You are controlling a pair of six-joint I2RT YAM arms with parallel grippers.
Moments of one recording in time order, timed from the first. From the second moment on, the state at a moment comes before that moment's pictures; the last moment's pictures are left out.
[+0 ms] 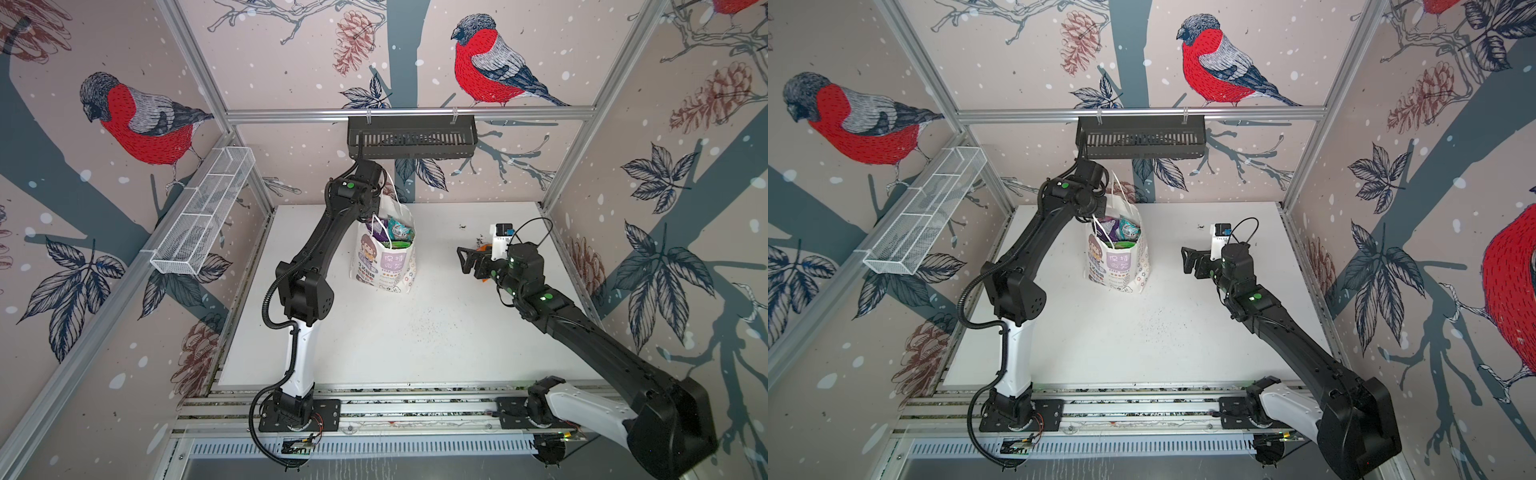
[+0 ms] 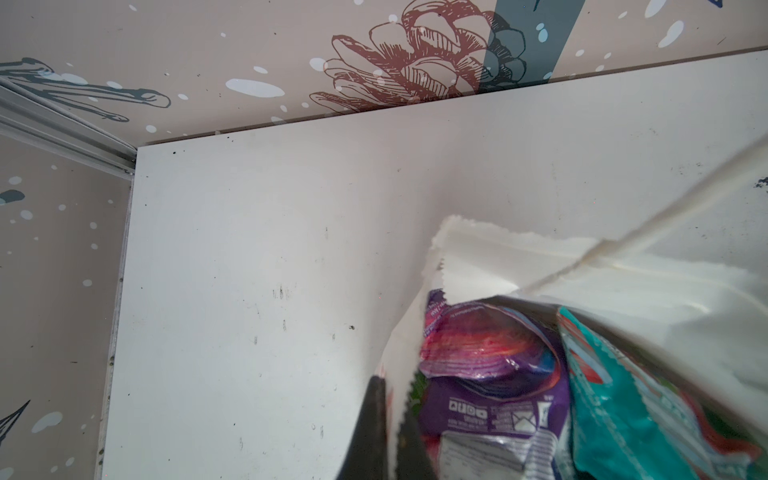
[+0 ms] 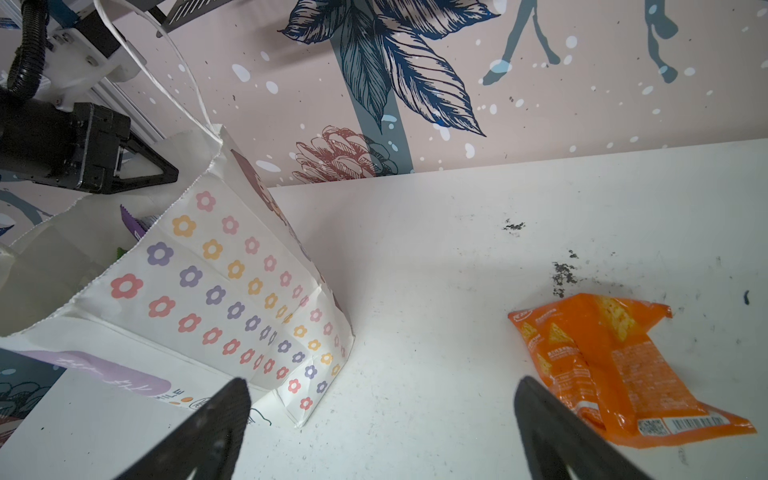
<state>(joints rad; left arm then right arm) -0.38 2.18 2.37 -1.13 -0.29 -0.18 0.41 1.10 0.75 0.02 -0.05 0.31</state>
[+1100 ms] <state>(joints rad) -0.38 2.16 2.39 -1.11 -0.28 -0.16 0.40 1.10 0.72 0.03 -0.04 0.32</state>
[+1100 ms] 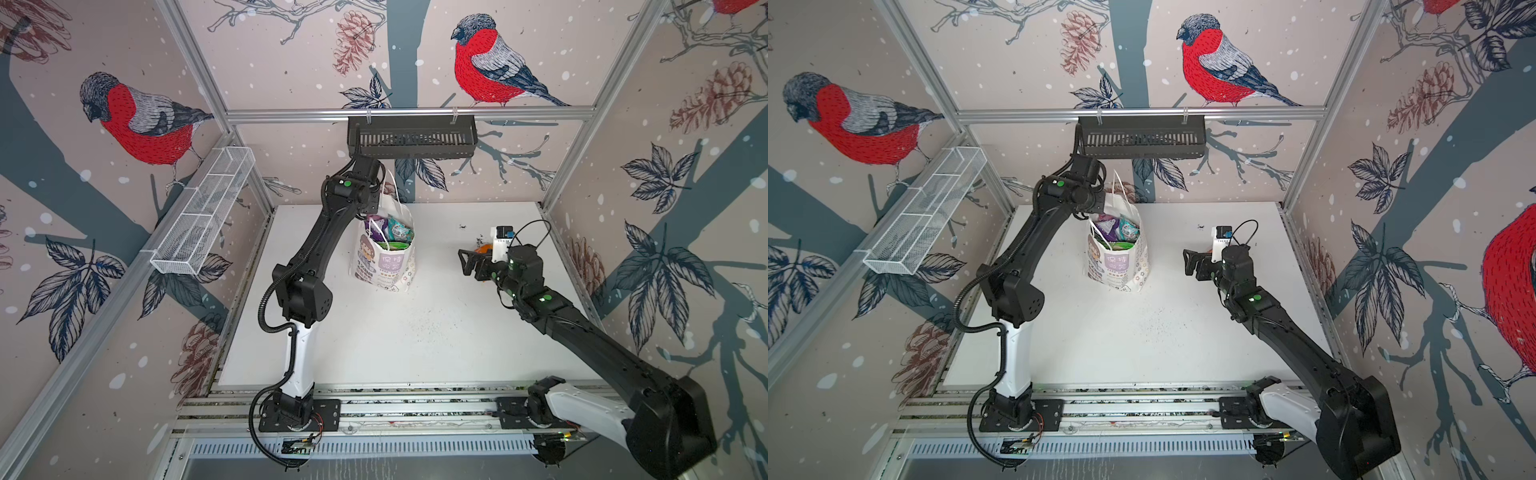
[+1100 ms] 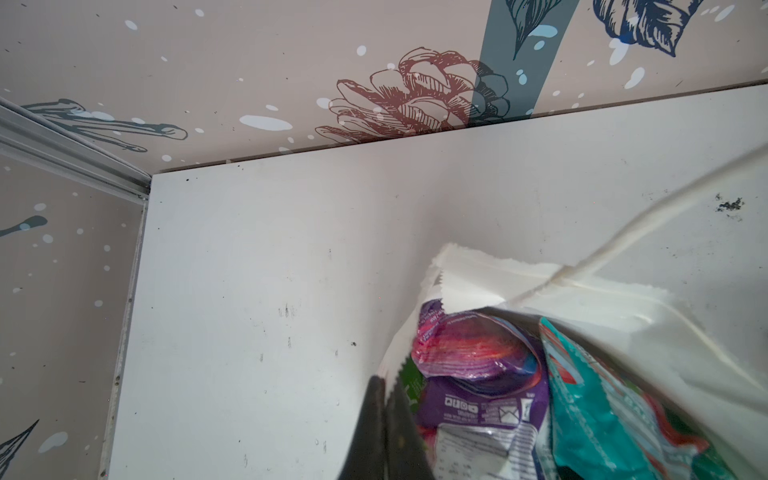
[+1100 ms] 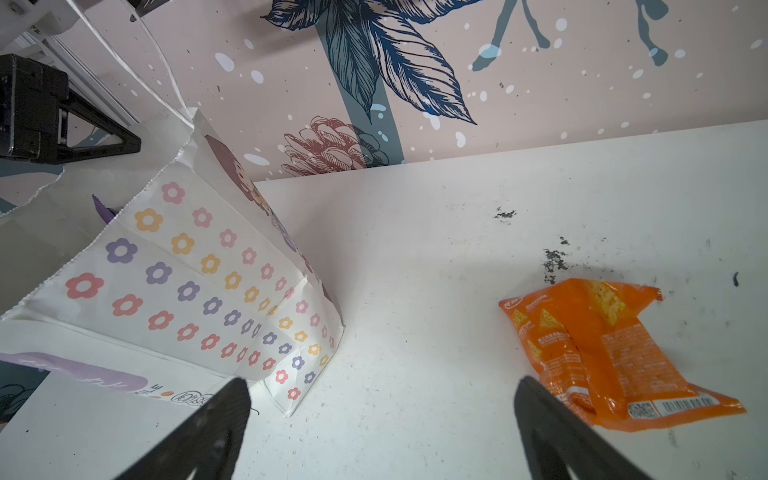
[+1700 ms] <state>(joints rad) -0.38 2.16 2.39 -1.10 -0.28 -0.16 0.40 1.11 0.72 0.05 -0.05 0.32</state>
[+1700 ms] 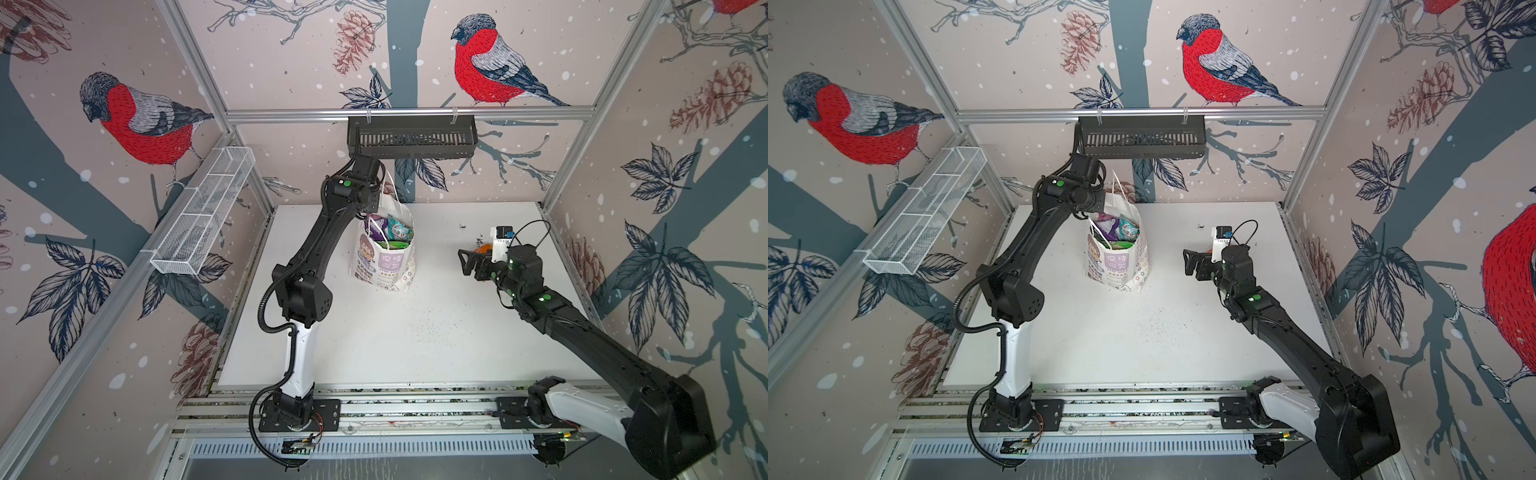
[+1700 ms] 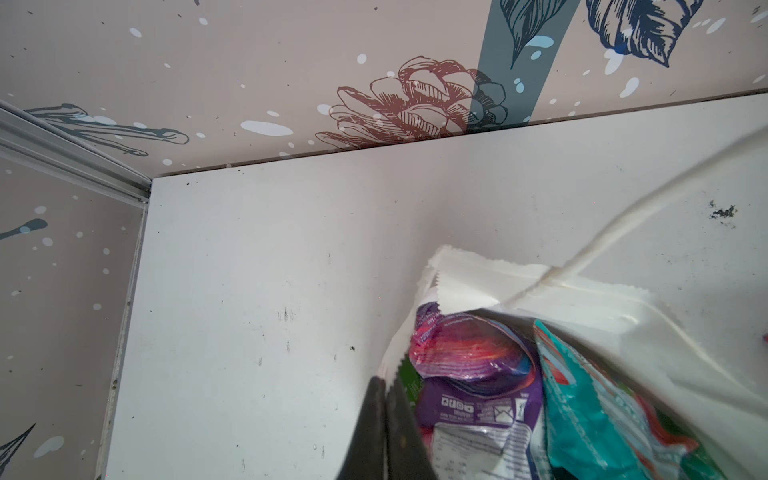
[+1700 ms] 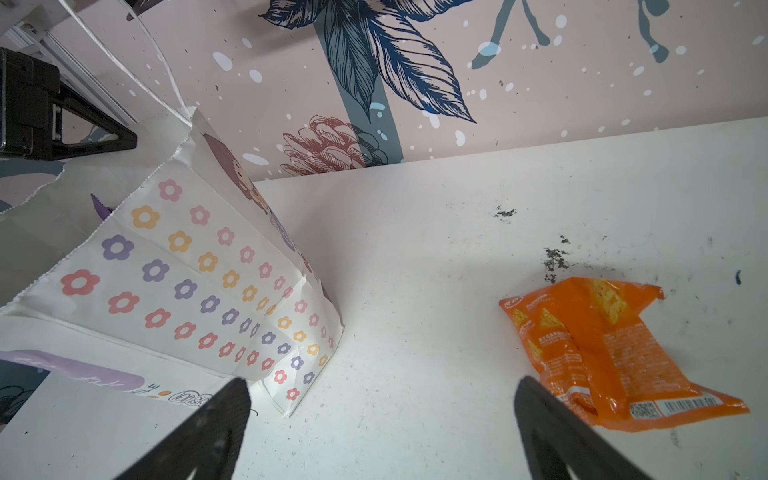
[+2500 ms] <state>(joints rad) -0.38 2.15 2.37 -1.09 -0.28 -0.16 0.39 1.12 0.70 0.08 -0.08 0.34</state>
